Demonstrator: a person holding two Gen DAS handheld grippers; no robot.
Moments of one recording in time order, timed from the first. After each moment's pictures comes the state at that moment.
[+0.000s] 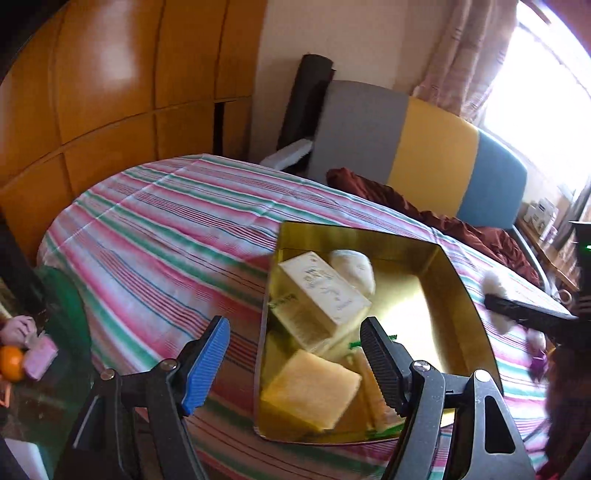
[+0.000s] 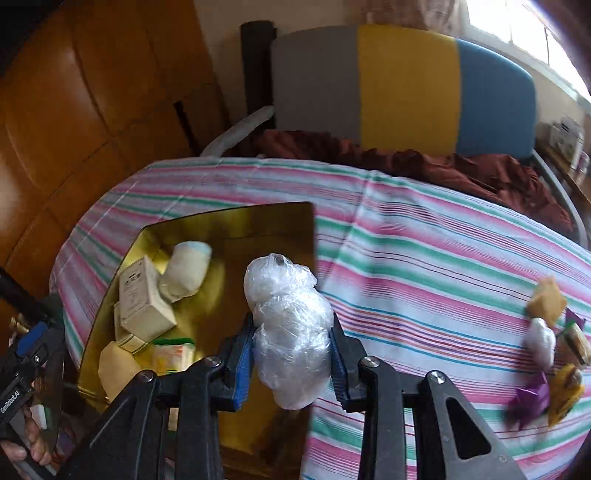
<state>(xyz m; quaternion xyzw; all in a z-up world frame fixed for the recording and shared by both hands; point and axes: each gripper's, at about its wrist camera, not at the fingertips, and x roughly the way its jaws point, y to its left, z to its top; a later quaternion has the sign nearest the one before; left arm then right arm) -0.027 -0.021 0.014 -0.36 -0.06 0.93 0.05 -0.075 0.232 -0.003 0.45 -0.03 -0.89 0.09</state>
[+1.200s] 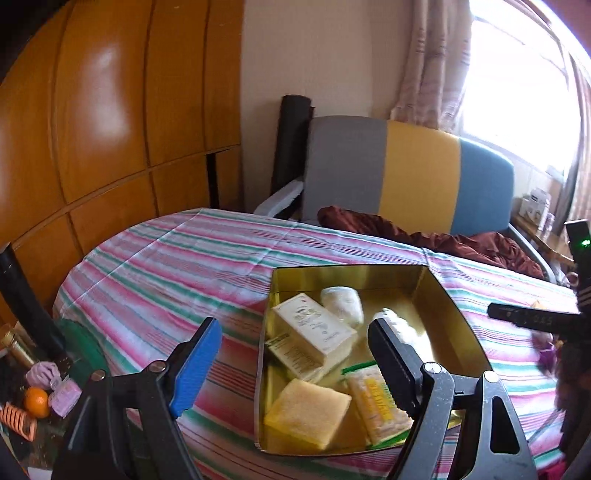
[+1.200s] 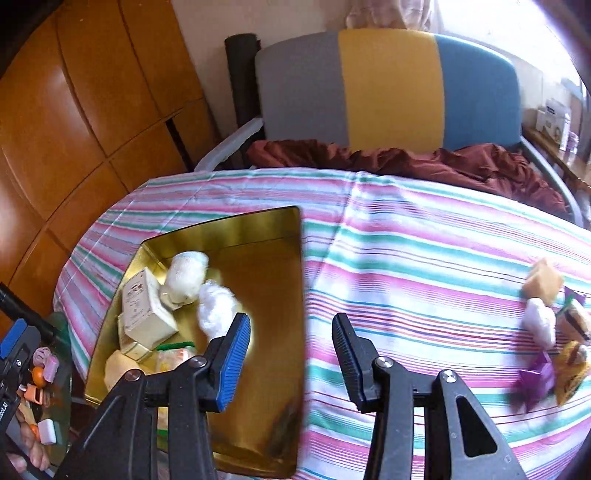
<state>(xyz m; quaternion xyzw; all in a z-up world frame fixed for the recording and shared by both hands) -0.005 0.004 0.041 -0.28 0.01 0.96 0.06 -0.035 0.287 0.011 0.42 -0.09 -0.90 0.04</state>
